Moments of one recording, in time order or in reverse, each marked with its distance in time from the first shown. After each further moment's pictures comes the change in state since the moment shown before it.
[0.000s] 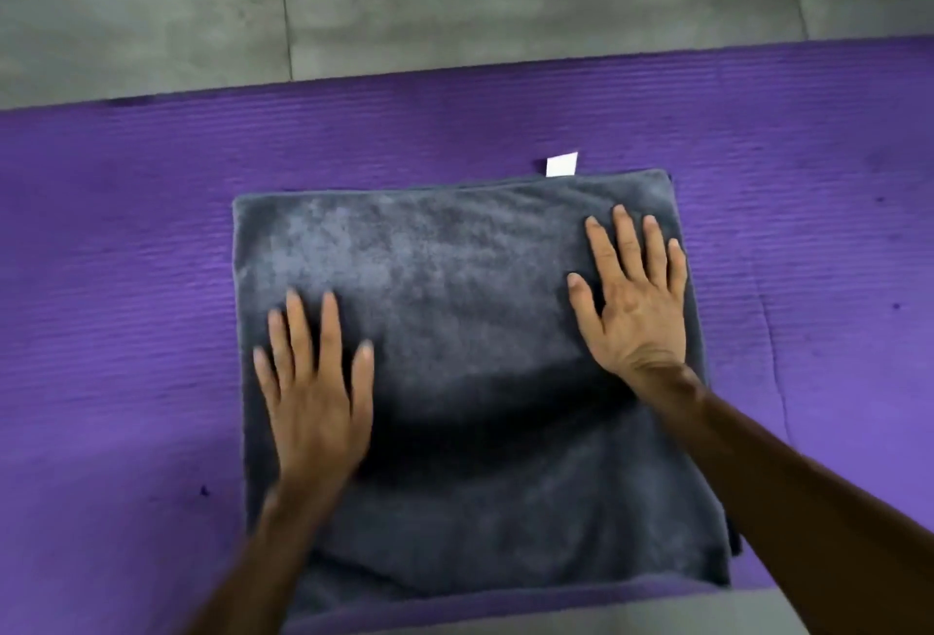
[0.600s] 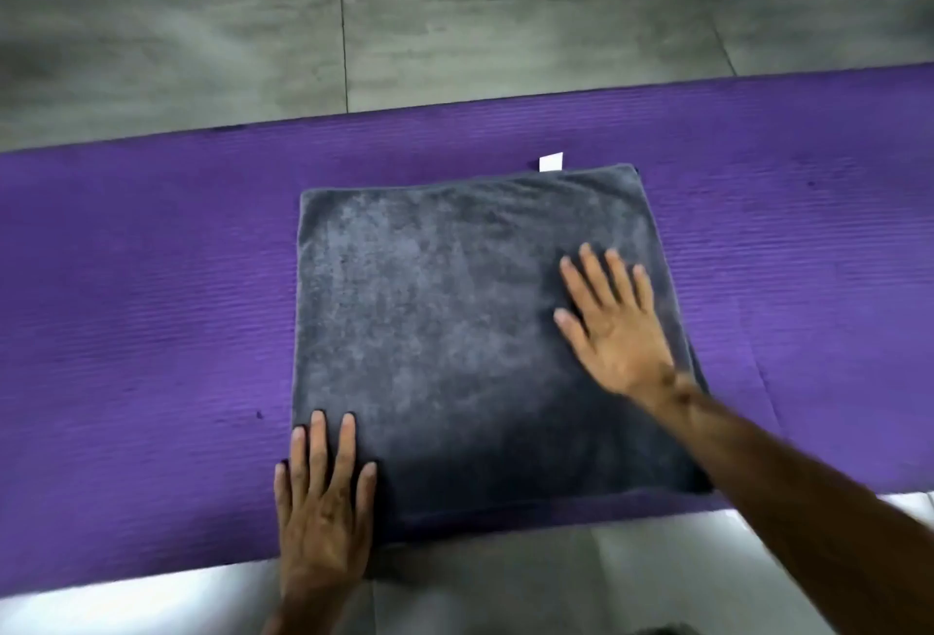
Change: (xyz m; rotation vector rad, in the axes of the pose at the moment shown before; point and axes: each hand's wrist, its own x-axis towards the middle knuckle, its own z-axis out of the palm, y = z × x) left_hand -0.166 -0.073 -0.003 -0.023 -0.115 0.064; right_hand -0.083 -0.008 -0.017 -0.008 -0.115 -0.220
